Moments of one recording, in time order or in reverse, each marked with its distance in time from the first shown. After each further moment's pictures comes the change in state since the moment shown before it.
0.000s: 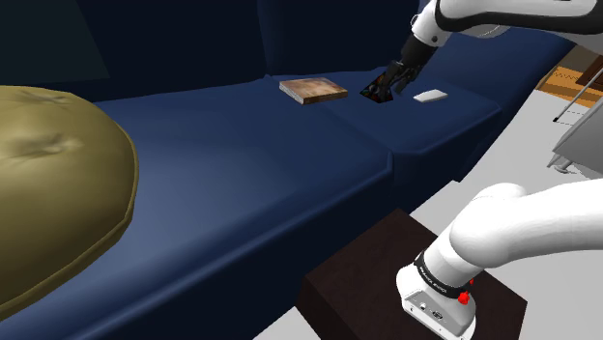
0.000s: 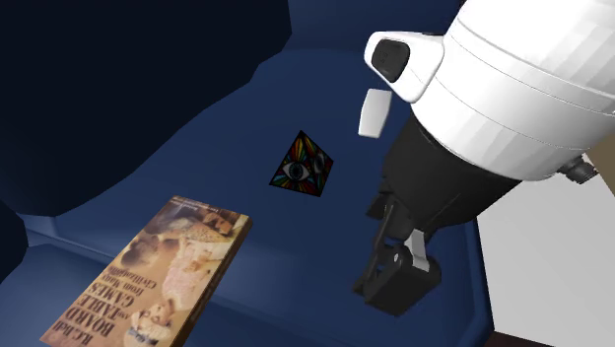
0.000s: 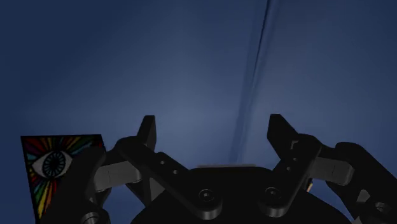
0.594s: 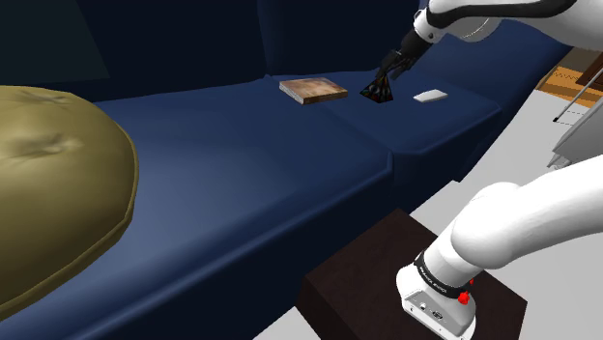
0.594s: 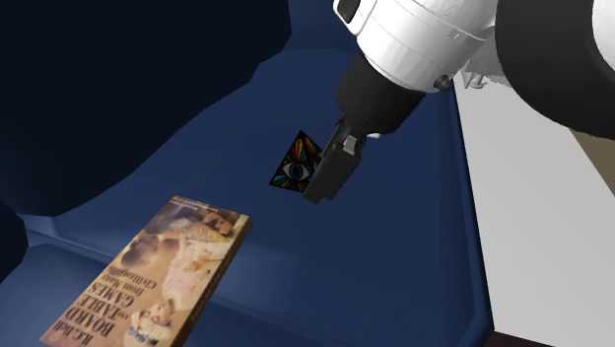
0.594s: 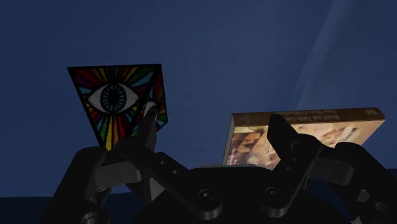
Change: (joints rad) arm 0.034 0.204 -0.188 0.136 0.092 0.227 -0.179
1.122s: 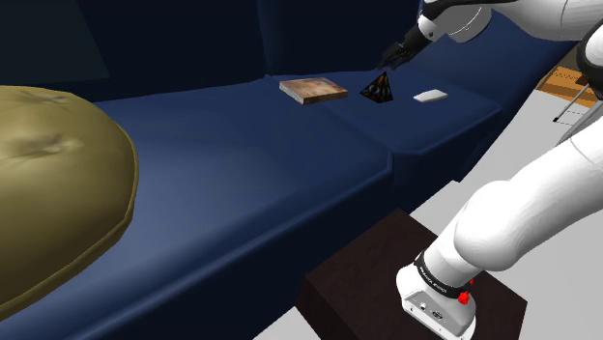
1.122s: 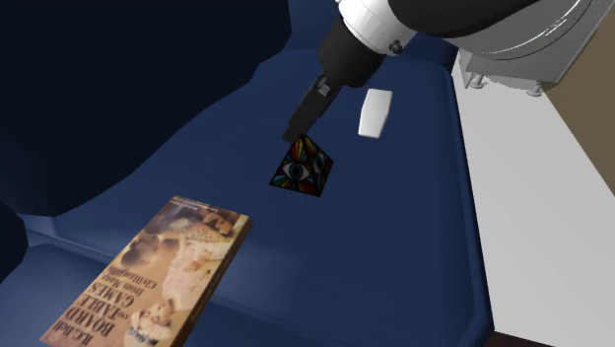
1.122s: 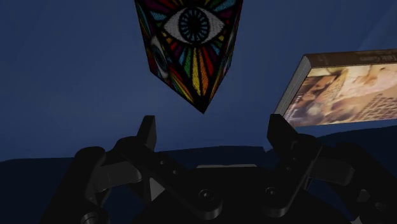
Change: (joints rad) arm 0.071 0.226 -0.207 0.192 0.240 0.114 -0.246
